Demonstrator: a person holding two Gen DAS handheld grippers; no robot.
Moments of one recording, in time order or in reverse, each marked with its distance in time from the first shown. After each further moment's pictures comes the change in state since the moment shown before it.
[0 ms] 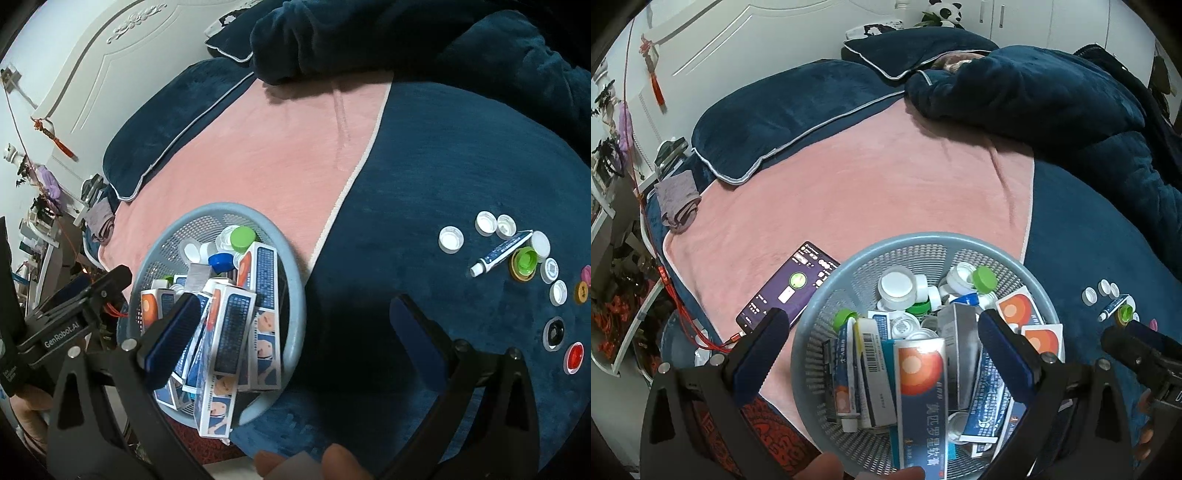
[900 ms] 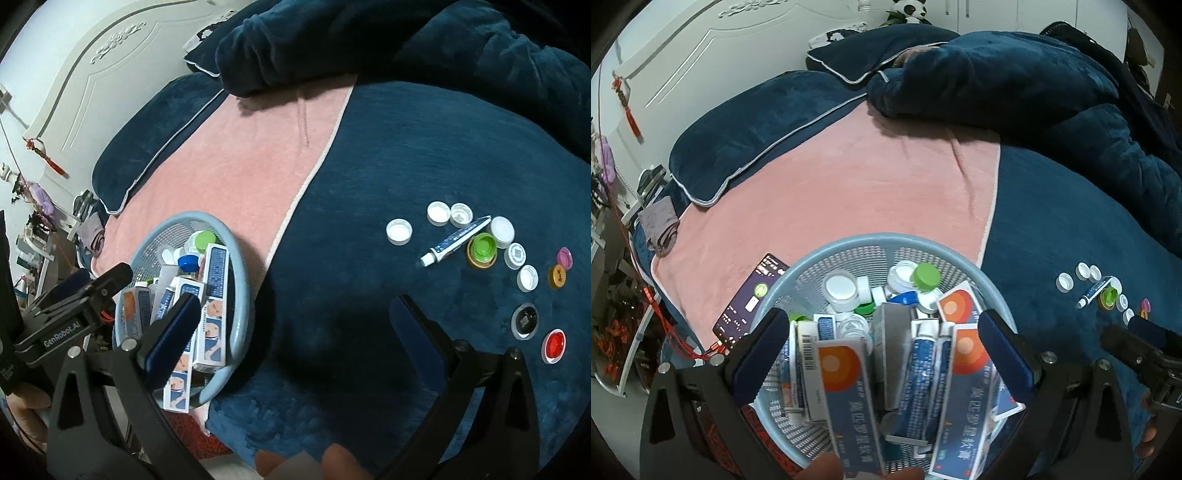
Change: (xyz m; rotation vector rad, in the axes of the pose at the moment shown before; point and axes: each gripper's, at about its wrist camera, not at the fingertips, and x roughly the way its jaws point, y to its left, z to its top) left arm -0.007 -0.064 0.001 0.102 -0.001 -0.022; right arm -0.029 -0.049 -0.007 0.054 -0.027 -0.024
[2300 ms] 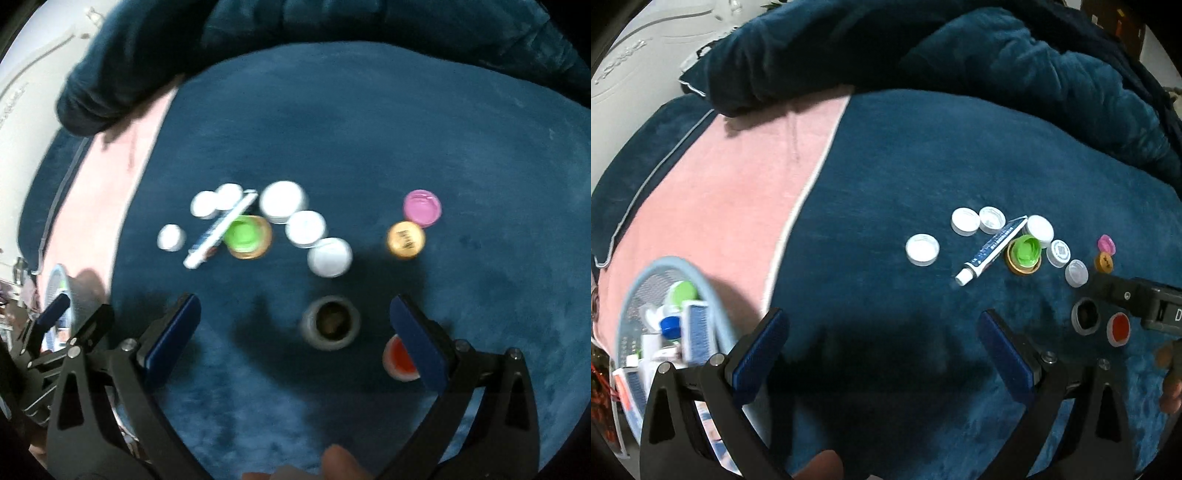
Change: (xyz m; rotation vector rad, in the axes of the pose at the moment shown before) left arm 0.066 -0.220 -0.023 0.277 0.085 -0.166; right arm -0.009 -0.207 -0.002 0.268 0.108 -0.238
